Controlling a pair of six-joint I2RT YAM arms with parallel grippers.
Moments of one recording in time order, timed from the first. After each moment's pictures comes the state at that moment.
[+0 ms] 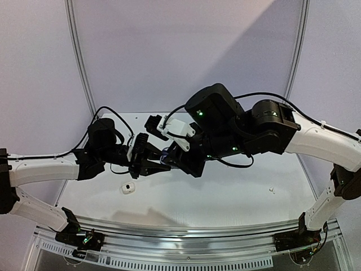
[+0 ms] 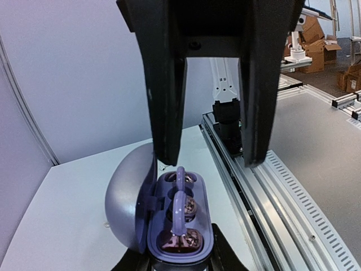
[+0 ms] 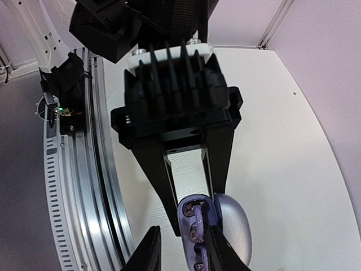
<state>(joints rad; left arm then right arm) -0.77 1.26 0.71 0.44 0.90 0.35 1.34 1.66 1.81 -0.81 0.17 -0.08</state>
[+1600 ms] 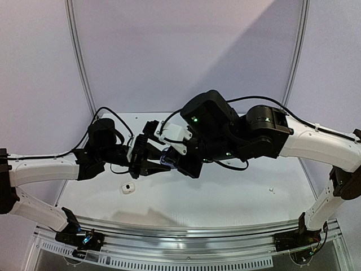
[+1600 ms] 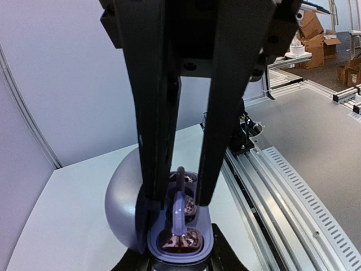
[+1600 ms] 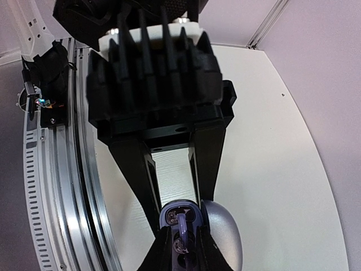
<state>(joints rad) -0.77 1.26 0.70 0.43 0.90 0.38 1.33 1.67 1.77 -0.76 0.24 -0.15</state>
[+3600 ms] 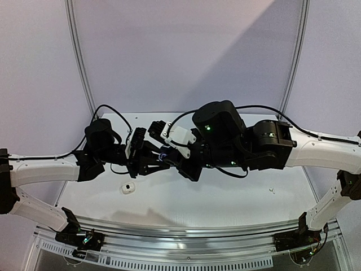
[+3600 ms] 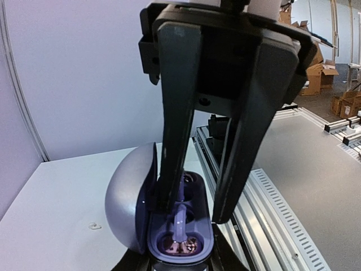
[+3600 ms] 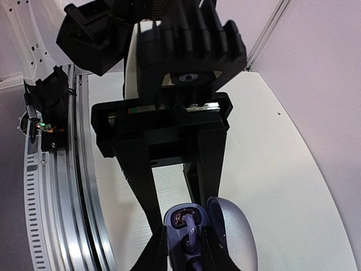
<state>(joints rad) -0.76 1.26 0.68 0.55 0.92 0.17 1.33 1.58 1.55 -0.49 0.23 -0.15</state>
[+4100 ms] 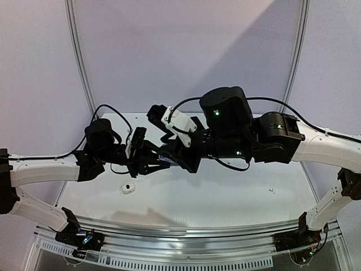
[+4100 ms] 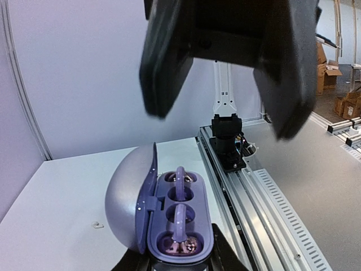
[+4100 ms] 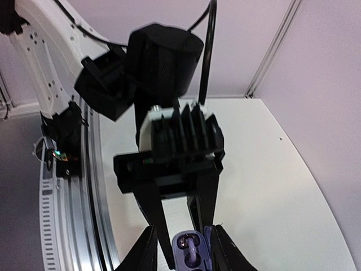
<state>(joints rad) -0.76 1.26 0.68 0.55 0.91 0.16 1.33 1.57 1.62 -0.47 0.19 -0.14</state>
